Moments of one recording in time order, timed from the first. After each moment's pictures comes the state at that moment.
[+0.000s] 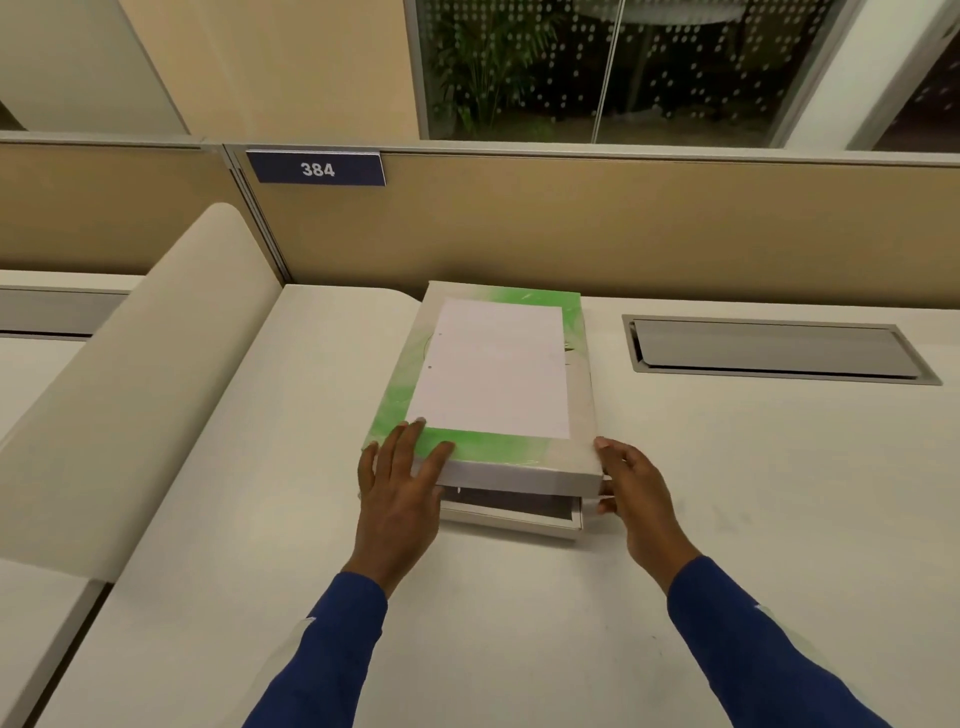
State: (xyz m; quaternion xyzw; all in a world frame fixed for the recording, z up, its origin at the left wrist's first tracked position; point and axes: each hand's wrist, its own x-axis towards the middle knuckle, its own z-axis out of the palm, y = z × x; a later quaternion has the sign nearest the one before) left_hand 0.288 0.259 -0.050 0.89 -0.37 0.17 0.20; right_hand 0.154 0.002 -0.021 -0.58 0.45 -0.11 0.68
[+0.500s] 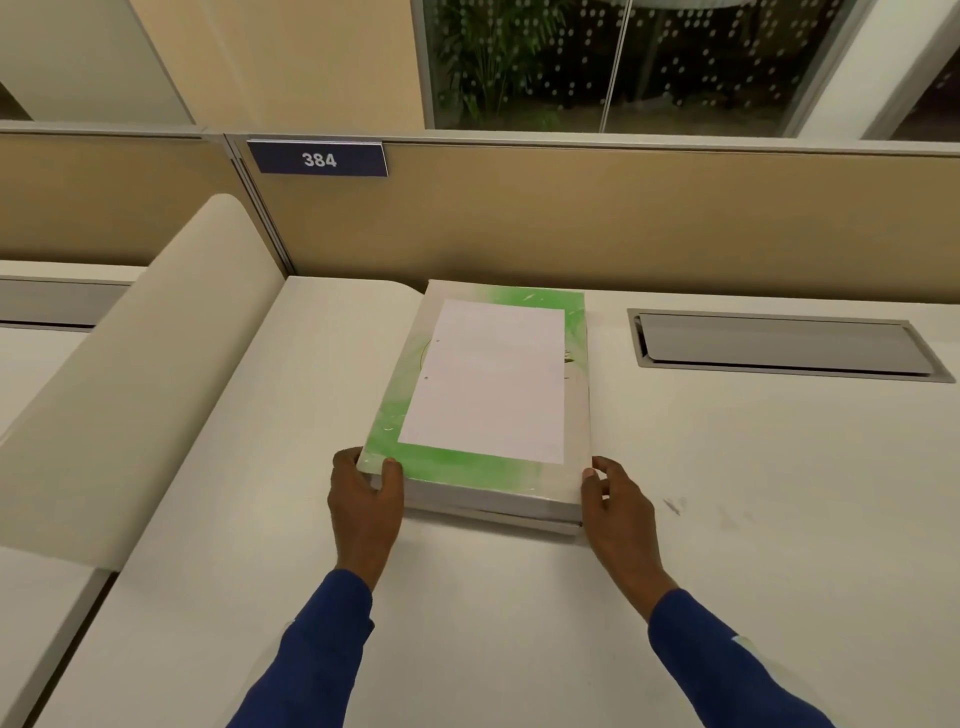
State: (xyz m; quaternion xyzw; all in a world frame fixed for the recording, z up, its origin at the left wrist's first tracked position) left_hand 0.285 0.267 -0.033 0.84 0.05 -0.02 0.54; right_hand 0.136 0.039 -0.032 -0.80 0.39 -0.13 0.44
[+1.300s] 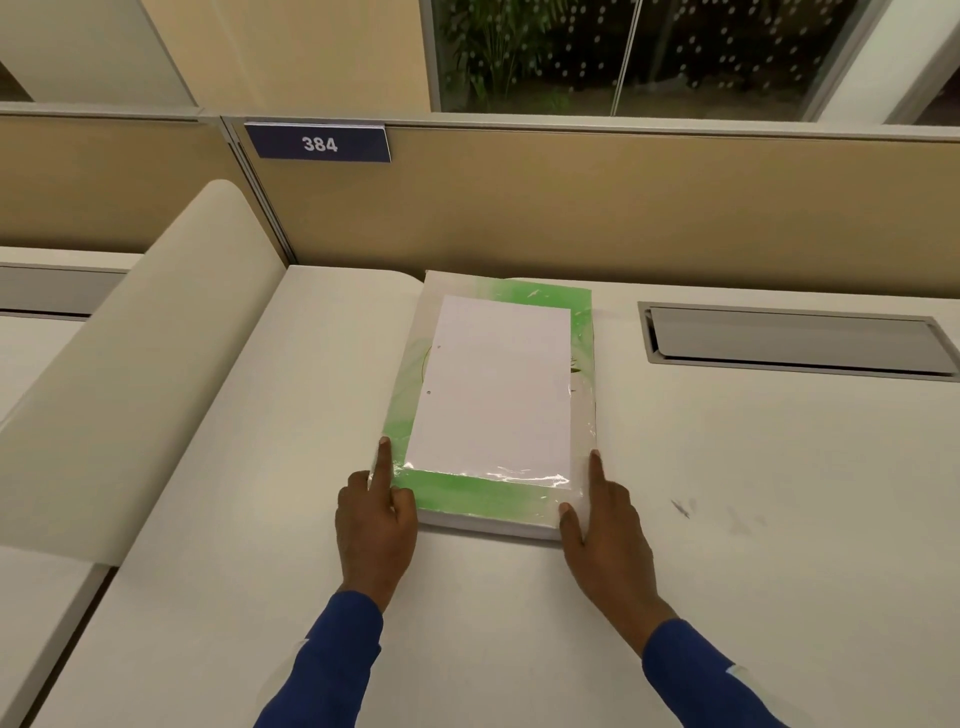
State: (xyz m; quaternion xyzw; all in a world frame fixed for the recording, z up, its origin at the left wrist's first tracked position) left_hand 0.270 0.271 -0.056 0.93 -0.07 -0.01 0.36; right_hand 0.126 0.058 -0.050 -0.89 0.34 -0.05 0.32
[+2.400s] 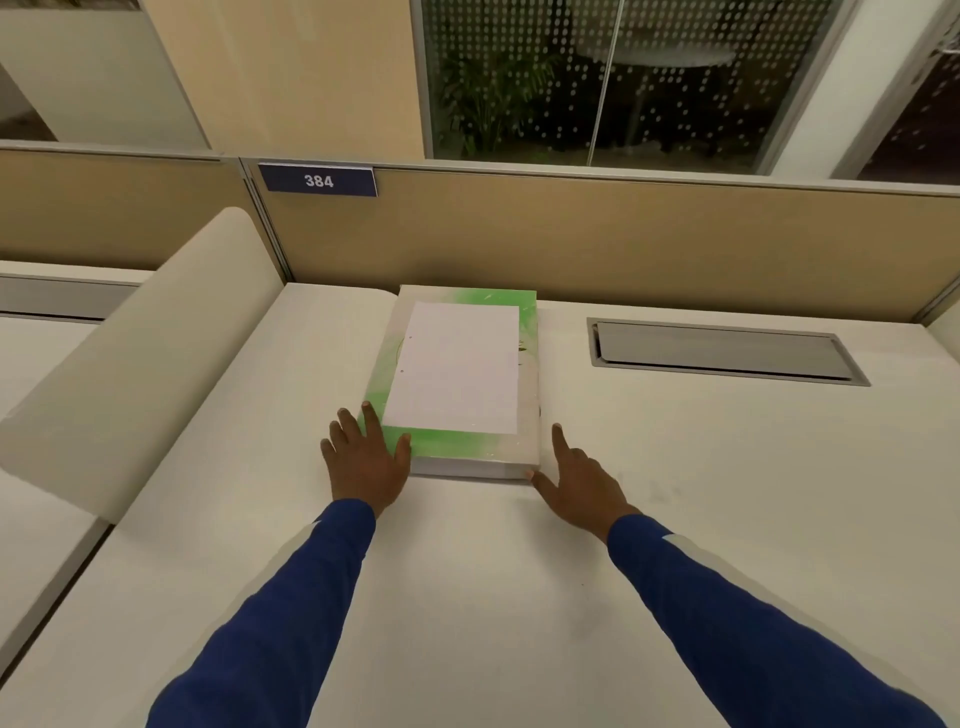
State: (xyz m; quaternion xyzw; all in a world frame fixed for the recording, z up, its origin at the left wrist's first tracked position) left_hand 0.269 0.238 -0.038 0.99 -0.12 -0.03 0.06; right_hand 0.108 -0.012 -0.026 -0.94 0.24 0.10 0.22
